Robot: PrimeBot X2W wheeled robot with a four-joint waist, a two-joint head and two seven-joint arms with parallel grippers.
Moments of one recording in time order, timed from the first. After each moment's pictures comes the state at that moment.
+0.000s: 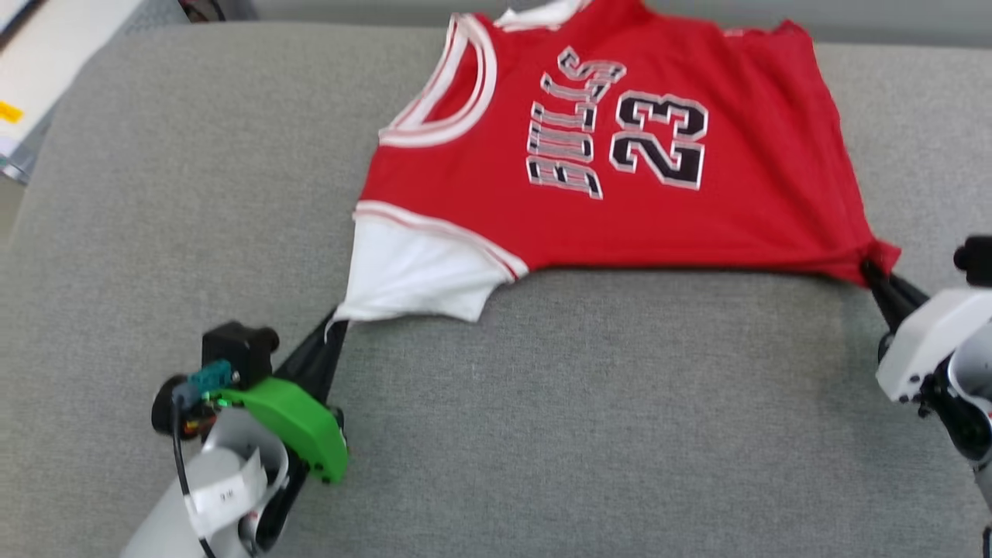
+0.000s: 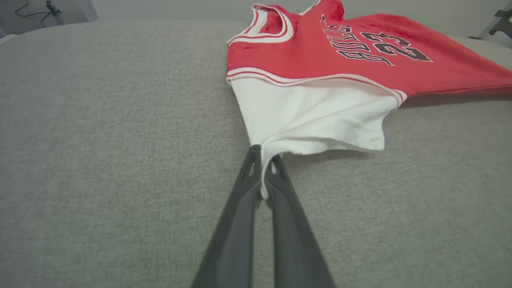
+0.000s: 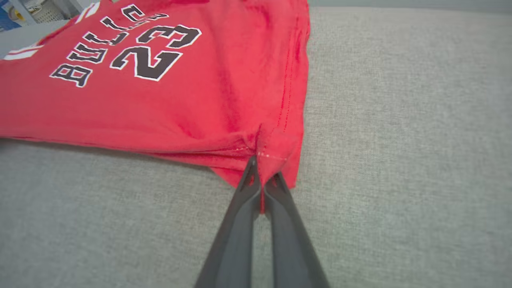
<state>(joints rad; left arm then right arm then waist) -0.32 0.38 -0.42 0.35 -0.55 -0.12 -0.15 -0.46 -0.50 0.30 0.51 0.66 0.14 0.07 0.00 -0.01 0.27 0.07</state>
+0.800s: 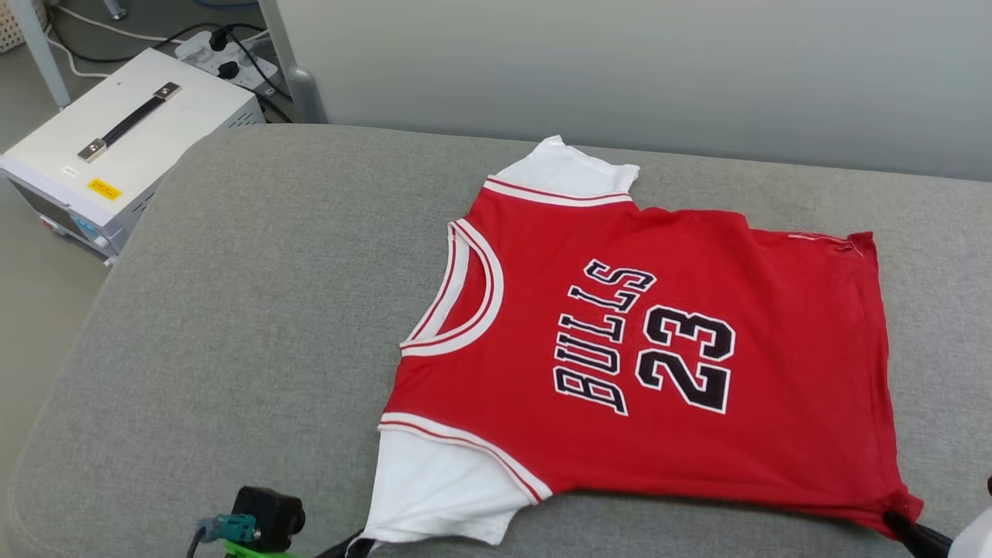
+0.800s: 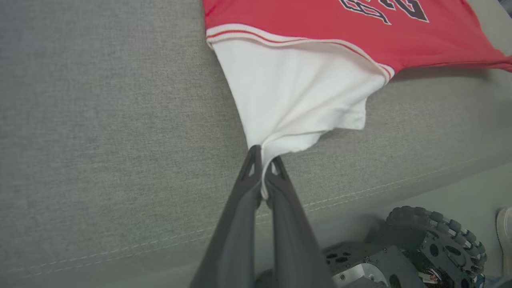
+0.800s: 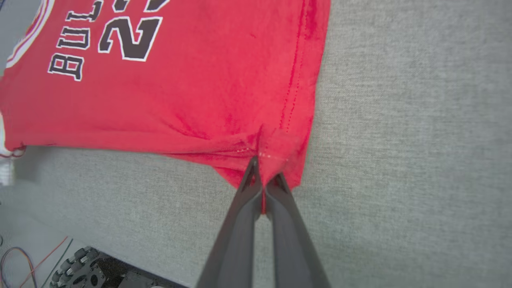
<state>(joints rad) 0.11 0.57 -0.49 -0.07 -0.73 -0.07 0.23 0.18 -0.49 0.01 0.08 0.81 0.14 0.46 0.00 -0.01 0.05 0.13</state>
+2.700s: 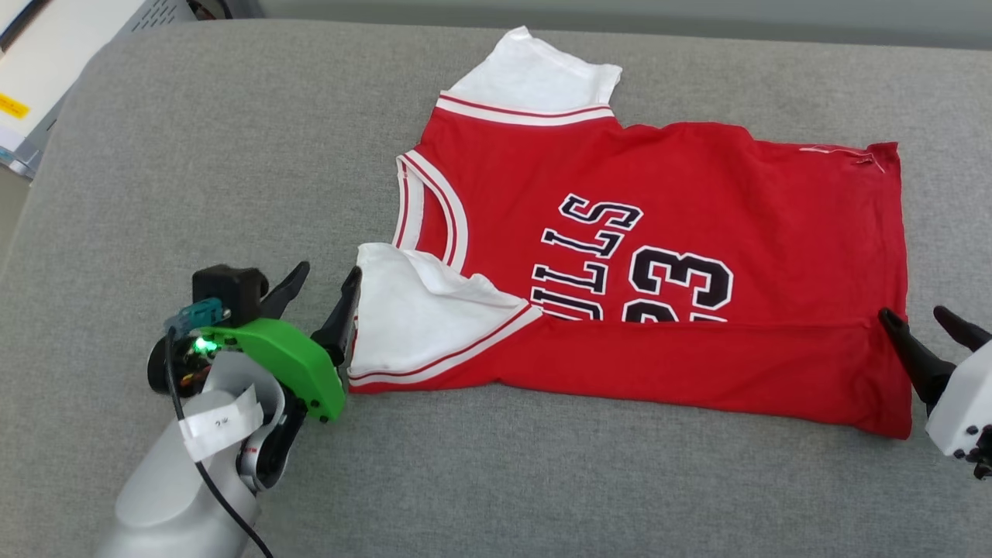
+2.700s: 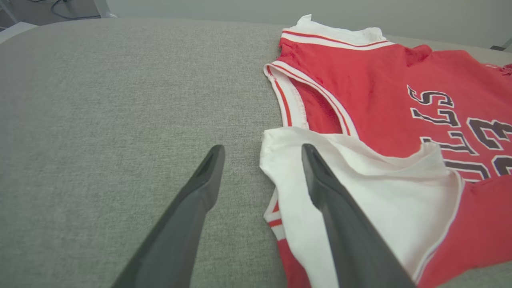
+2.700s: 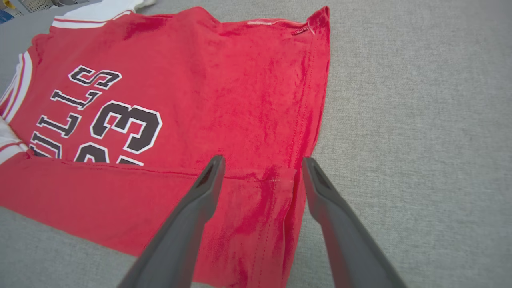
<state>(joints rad) -0.47 0.37 -0.46 0.49 -0.65 -0.10 -0.11 -0.14 -0.41 -0.07 -0.02 0.56 0.14 0.50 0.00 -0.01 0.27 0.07</state>
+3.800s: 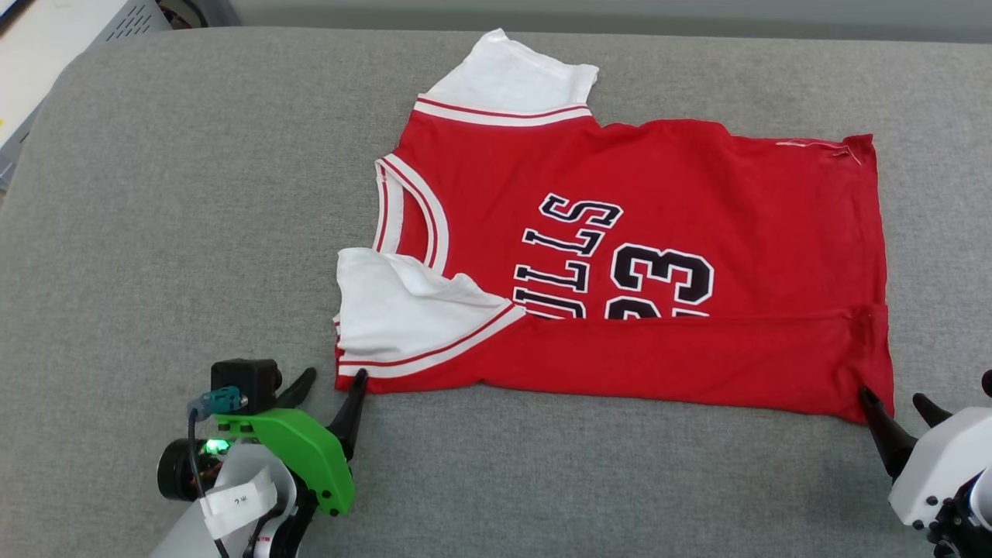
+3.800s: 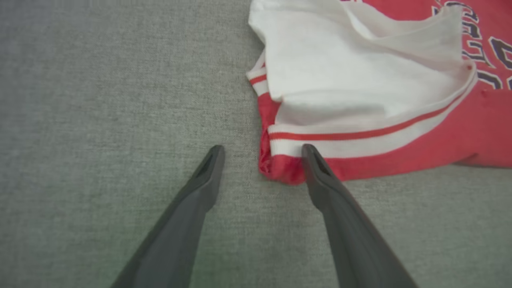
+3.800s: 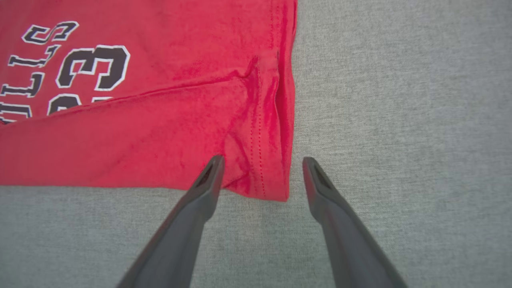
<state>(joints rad) -0.22 0.40 -0.47 0.28 -0.71 0.06 0.03 0.04 -0.13 -0.24 -0.19 0.36 0.13 0.62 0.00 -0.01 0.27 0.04</state>
